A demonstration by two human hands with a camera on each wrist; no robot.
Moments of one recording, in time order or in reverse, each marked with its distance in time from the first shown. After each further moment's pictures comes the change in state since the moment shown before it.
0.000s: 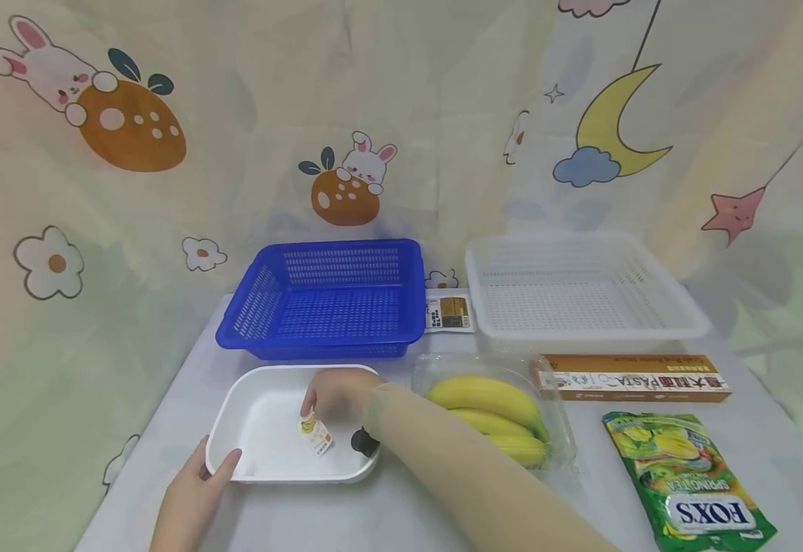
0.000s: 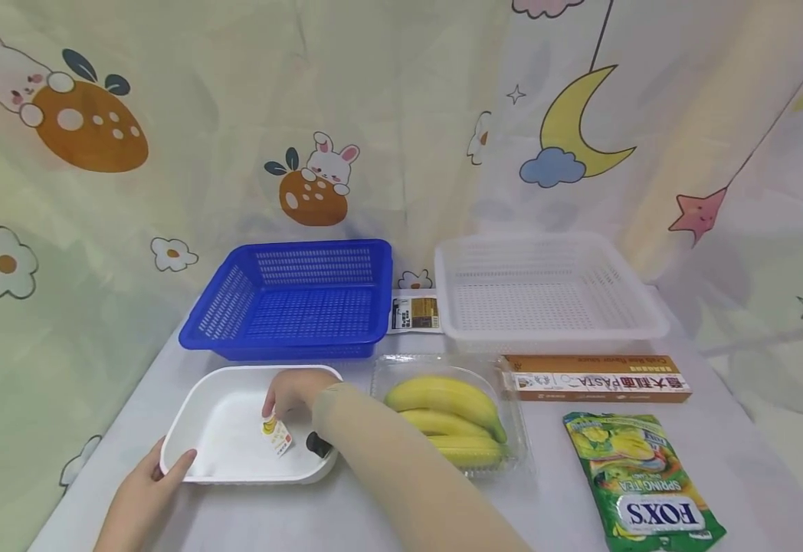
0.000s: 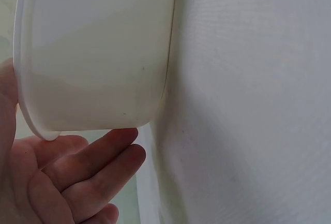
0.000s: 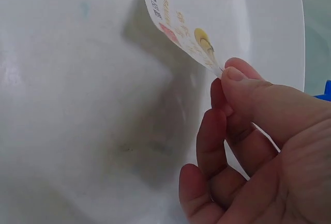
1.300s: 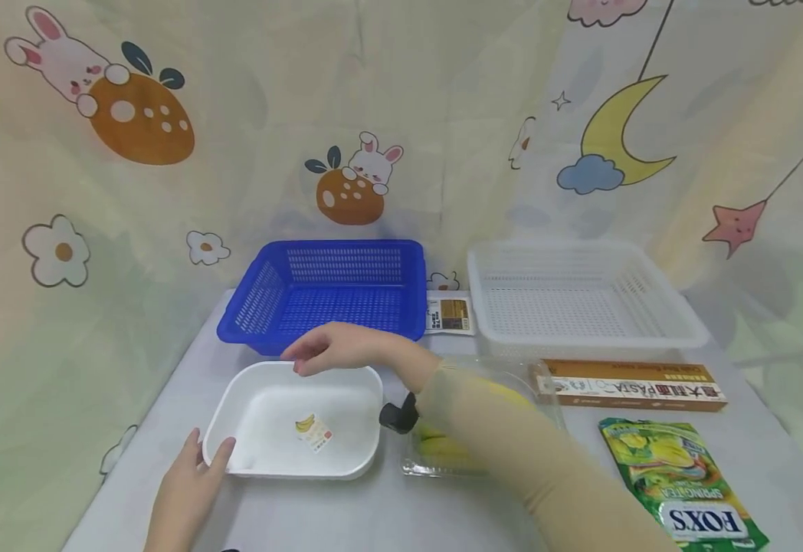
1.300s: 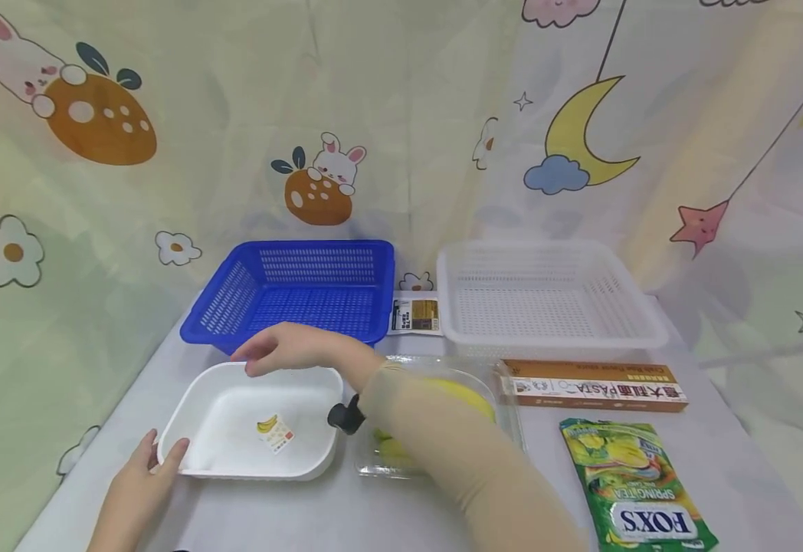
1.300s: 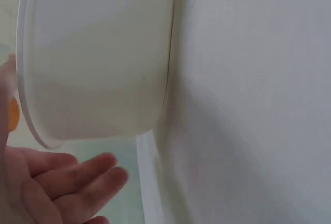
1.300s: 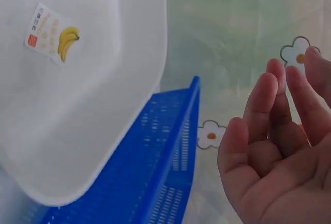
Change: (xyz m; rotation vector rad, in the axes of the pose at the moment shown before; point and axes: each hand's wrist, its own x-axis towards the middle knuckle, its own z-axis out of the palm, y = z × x) left_hand -0.004 0.005 -0.002 0.049 0.037 -0.013; right_hand -0.063 -0.012 -0.072 0.302 0.039 -0.311
